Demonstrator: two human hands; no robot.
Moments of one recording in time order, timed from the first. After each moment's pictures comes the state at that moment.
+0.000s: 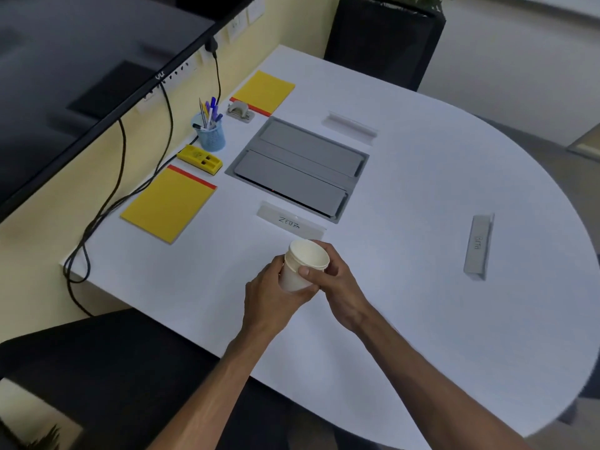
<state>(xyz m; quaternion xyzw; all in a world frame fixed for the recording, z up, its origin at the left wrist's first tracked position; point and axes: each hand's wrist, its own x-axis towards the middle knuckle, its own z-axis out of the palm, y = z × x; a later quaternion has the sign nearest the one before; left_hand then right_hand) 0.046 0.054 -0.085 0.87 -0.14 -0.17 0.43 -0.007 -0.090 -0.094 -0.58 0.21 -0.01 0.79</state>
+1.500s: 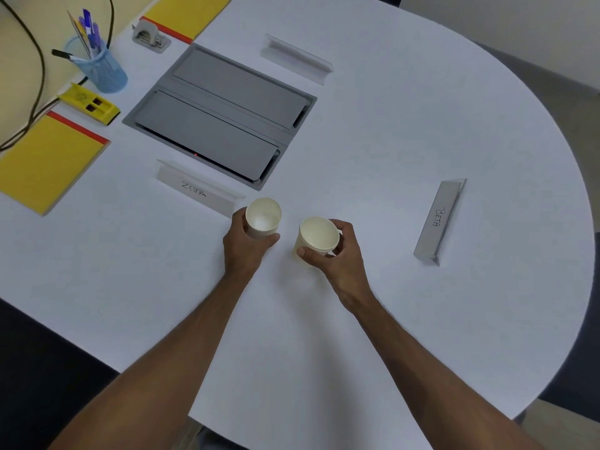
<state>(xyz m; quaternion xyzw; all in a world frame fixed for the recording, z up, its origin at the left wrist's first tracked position) 0.051 -0.154 -0.236 0.86 0.01 -0.16 0.48 -0.074 -0.305 -0.210 -0.64 0.32 -0.07 0.69</state>
